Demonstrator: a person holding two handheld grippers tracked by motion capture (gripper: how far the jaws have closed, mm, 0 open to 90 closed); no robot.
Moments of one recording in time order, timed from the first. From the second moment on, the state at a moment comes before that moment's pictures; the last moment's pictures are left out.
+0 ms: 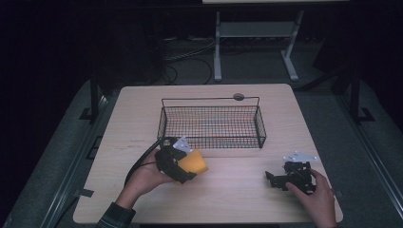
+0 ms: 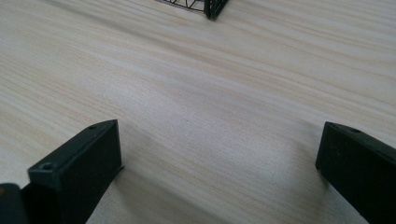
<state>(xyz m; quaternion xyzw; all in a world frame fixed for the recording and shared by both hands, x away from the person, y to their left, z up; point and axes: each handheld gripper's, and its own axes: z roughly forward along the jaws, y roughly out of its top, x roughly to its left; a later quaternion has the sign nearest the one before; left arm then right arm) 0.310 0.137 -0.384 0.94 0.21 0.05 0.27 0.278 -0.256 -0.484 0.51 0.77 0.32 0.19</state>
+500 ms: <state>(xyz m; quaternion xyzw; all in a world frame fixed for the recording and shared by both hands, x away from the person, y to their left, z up) 0.329 0.134 -0.369 0.93 0.21 0.06 0.29 0.278 -0.256 -0.483 0.51 0.77 0.32 0.19</state>
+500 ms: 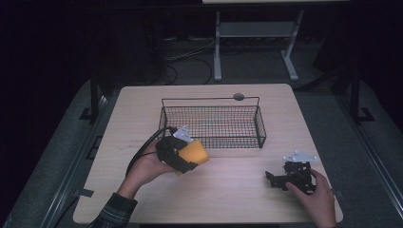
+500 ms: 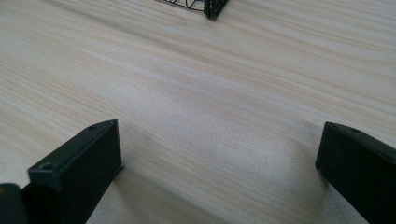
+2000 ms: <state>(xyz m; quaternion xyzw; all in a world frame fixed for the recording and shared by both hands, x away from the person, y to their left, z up) 0.418 0.146 -0.344 0.90 0.30 0.11 0.30 0.278 -0.256 -0.483 0.51 0.77 0.32 0.19</state>
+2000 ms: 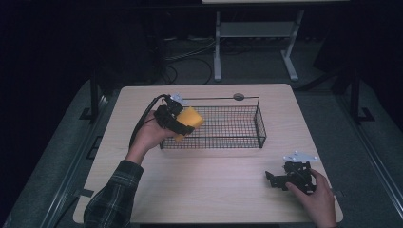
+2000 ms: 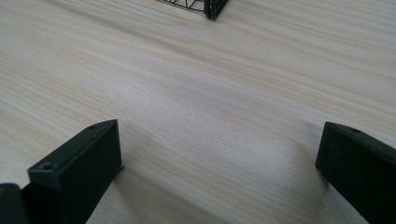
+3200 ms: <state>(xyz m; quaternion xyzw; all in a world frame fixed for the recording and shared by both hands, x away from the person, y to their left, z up) 0.467 0.156 -0.391 0.88 0.37 0.12 0.26 0.278 -0.256 -0.484 0.51 0.77 0.32 0.19</state>
